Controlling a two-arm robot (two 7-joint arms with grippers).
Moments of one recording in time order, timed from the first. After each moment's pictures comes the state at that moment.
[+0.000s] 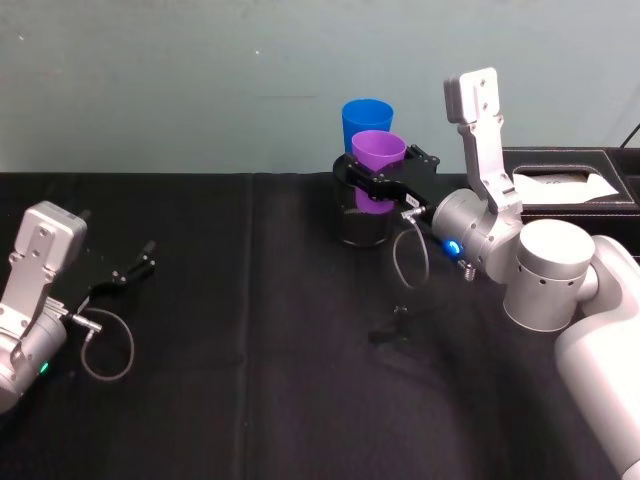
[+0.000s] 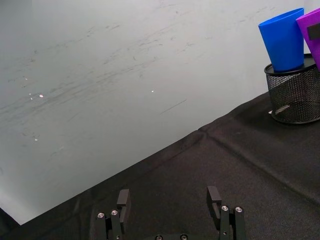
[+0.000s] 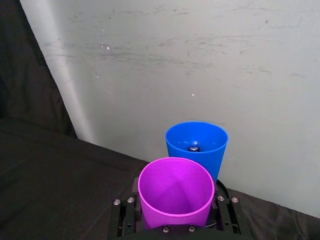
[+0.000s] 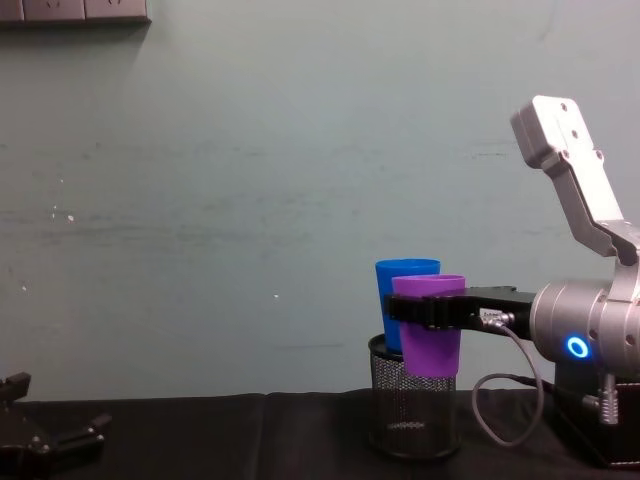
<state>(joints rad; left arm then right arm) -0.20 0.60 0.45 -1.41 -0.25 -0.12 0.03 0.51 0.15 -0.33 -1.20 0.25 0.18 0.26</state>
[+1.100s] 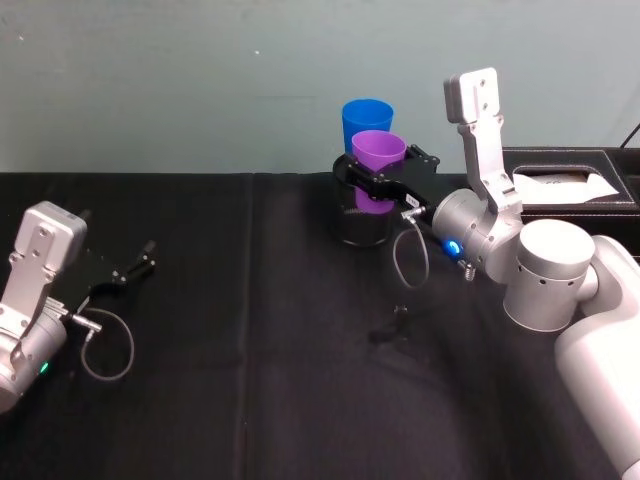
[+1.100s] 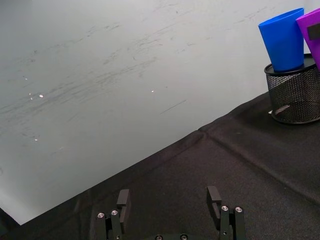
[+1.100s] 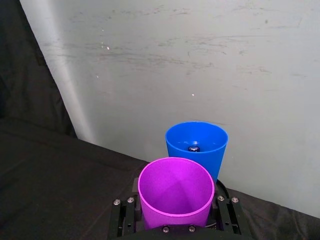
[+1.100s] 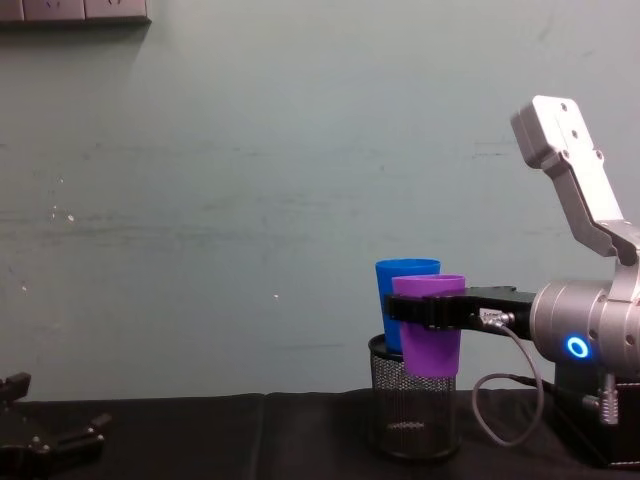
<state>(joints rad) -0.20 0.60 0.45 -1.41 -0.25 -0.12 0.03 0.51 0.15 -0.33 -1.20 0.25 0.18 0.26</state>
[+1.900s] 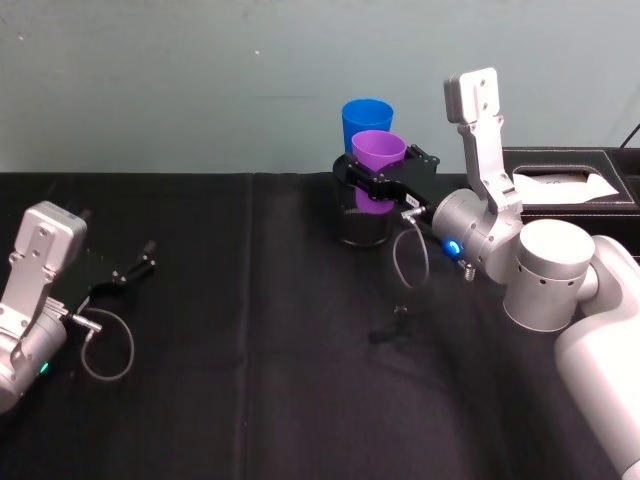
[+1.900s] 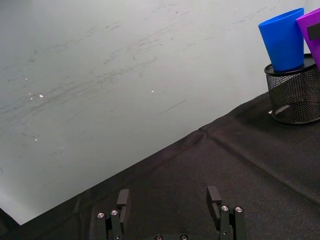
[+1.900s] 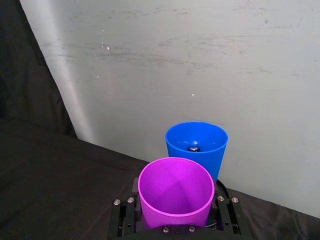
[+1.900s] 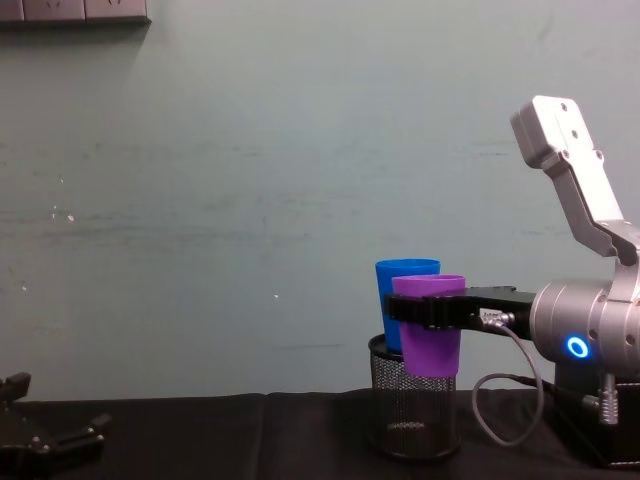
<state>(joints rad) -0.20 0.60 0.45 -1.41 -0.25 -0.12 0.03 0.51 0.15 -0.33 -1.20 0.25 0.18 0.26</state>
